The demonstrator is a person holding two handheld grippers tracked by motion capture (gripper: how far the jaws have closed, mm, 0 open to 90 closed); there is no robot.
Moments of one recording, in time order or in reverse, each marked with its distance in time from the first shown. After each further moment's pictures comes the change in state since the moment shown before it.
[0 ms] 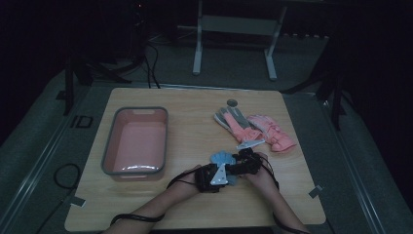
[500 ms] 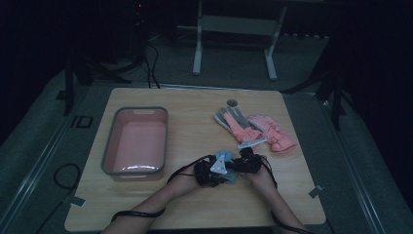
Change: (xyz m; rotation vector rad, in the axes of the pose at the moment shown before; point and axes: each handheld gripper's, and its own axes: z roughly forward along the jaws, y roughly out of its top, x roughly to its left) left arm 0.023 0.008 -0.010 0.038 -0.118 -0.096; right arm -0.003 0.003 -0.002 -0.014 0.141 0.056
